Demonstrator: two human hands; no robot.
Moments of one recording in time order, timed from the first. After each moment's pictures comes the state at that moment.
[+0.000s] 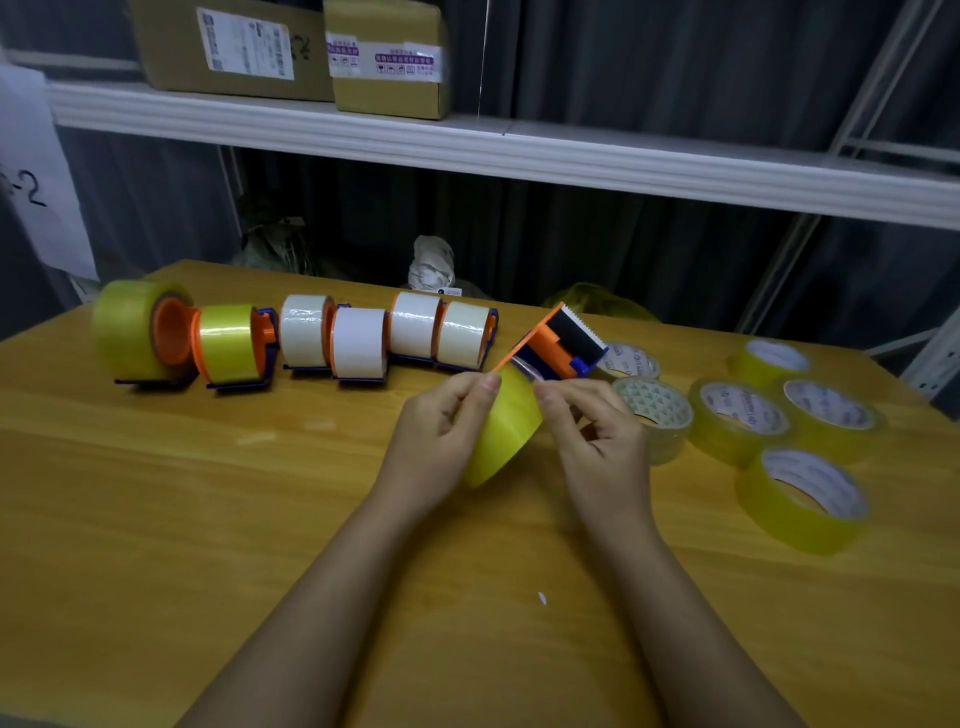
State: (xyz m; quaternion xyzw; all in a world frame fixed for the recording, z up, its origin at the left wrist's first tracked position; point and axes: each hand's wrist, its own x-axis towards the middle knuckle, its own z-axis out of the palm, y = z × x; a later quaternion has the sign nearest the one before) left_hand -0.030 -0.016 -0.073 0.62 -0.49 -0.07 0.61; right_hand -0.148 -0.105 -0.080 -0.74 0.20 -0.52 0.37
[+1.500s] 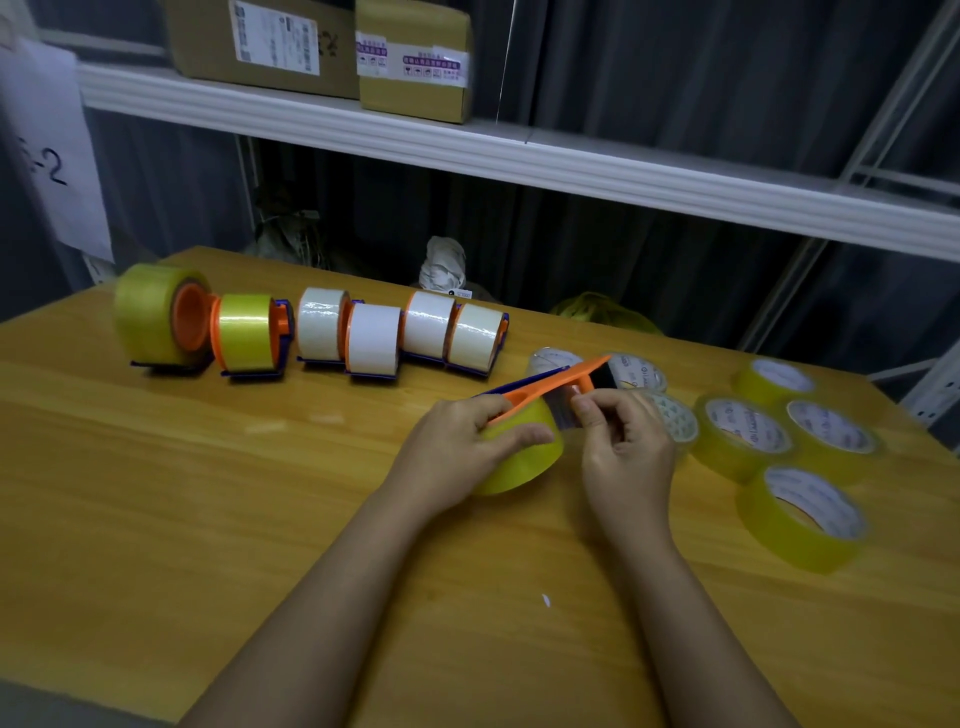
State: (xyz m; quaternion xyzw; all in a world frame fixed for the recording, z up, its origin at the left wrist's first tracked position) left_hand -0.026 -0.016 -0.074 0.70 -0.51 -0.14 0.48; right_hand -0.150 -0.124 -0.090 -0.77 0.26 -0.55 0.22
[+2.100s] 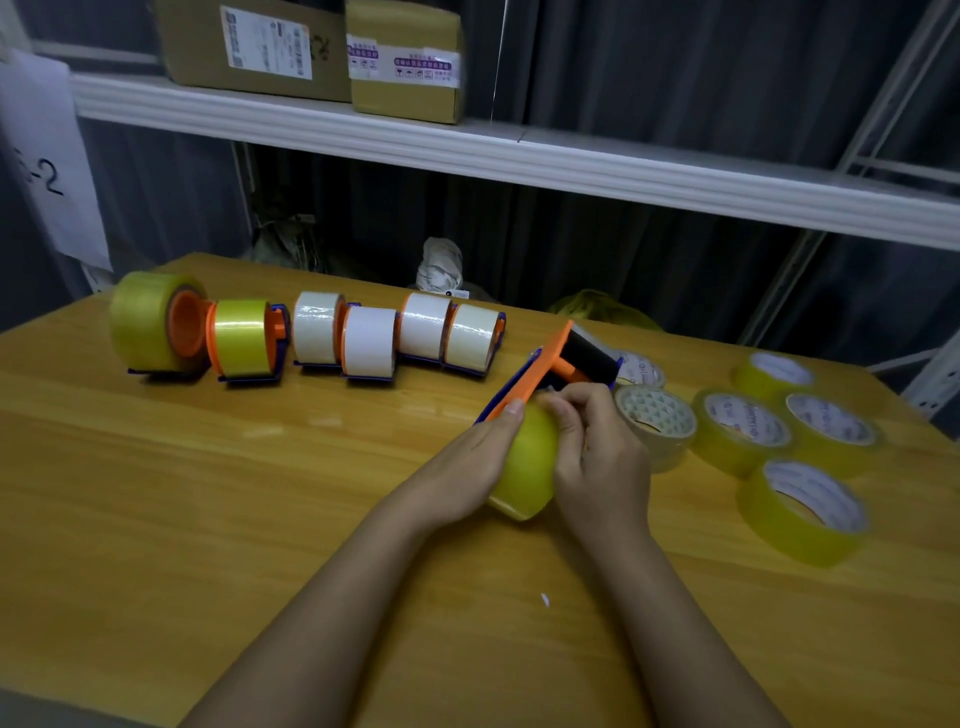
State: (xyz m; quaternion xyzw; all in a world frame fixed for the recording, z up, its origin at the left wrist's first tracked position) left_hand -0.040 -0.013 -0.070 0.67 -0.44 -0.36 0.48; right_hand -0.143 -0.107 -0.088 -0.80 0.22 -0.54 0.13
